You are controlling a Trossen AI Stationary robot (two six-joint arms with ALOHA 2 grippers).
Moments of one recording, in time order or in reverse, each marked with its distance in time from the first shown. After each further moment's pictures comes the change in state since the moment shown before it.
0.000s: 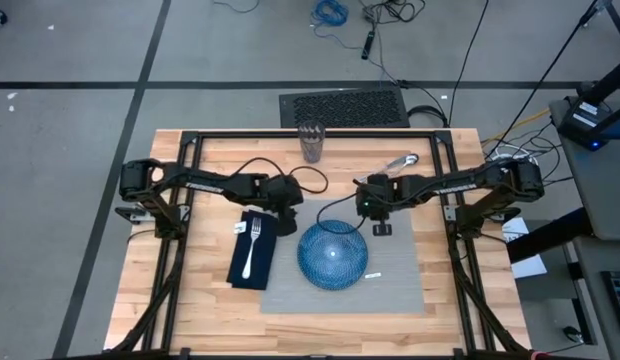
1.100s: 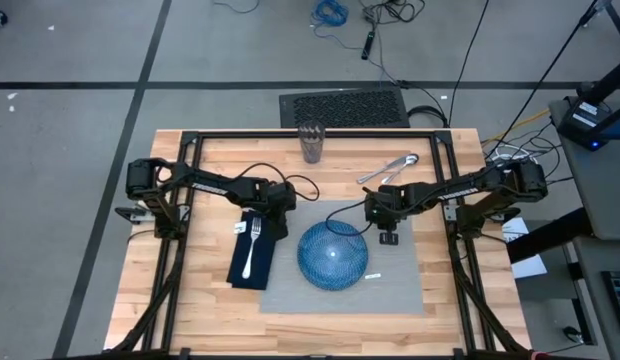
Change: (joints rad) left arm 0.017 0.101 -0.066 -0.077 0.024 -0.009; right arm 0.001 0.004 -0.198 0.115 -0.100 0.155
